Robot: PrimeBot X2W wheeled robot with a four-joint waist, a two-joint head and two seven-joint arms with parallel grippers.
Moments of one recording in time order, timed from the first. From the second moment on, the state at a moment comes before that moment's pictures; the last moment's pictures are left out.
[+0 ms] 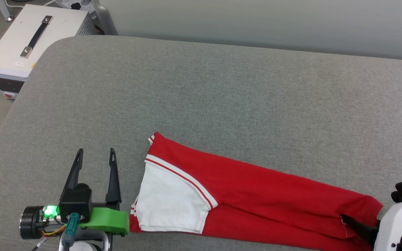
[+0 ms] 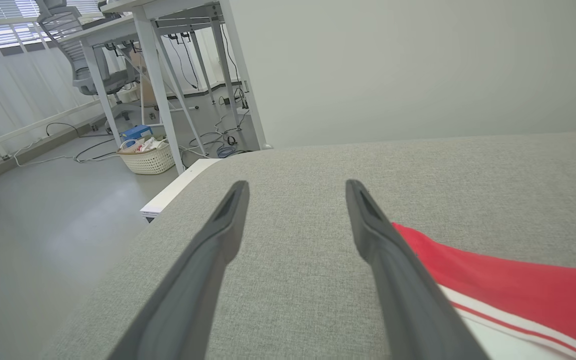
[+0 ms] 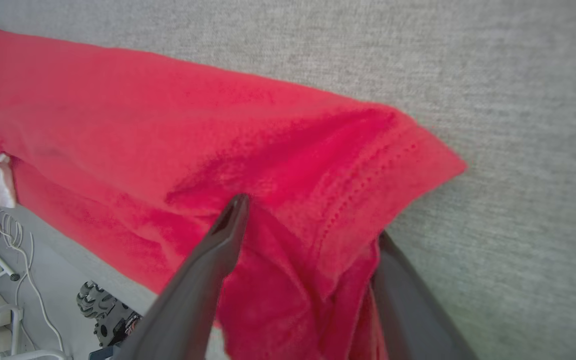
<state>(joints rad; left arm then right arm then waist) -0.02 0.28 -0.23 0.02 -0.18 0.26 -0.26 -0.05 -0.61 0.34 0.23 1.00 0.13 0.49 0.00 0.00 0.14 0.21</state>
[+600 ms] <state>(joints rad) 0.03 0.20 -0.13 0.02 -0.06 0.14 -0.26 -0.07 -0.68 0.40 0.30 1.06 0.13 0.36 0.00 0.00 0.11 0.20</state>
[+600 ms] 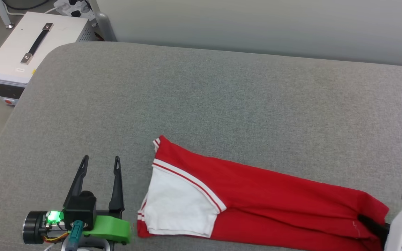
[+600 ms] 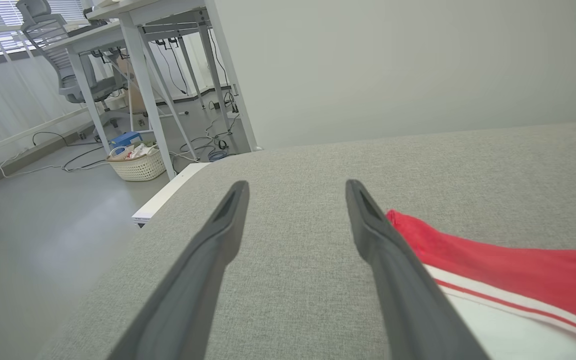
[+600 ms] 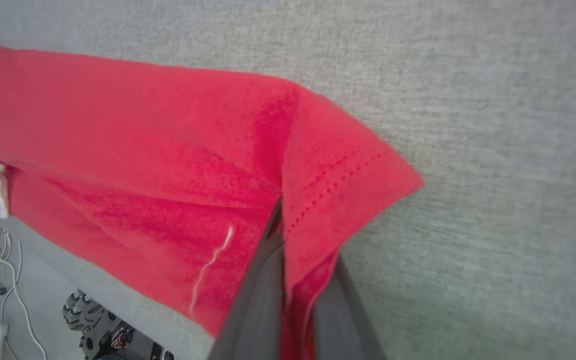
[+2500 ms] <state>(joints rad) 0.01 0.16 -0.19 0.05 -0.01 0.08 -0.26 -0.41 -0.50 0.76 0.10 0.90 0.13 0.48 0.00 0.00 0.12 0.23</state>
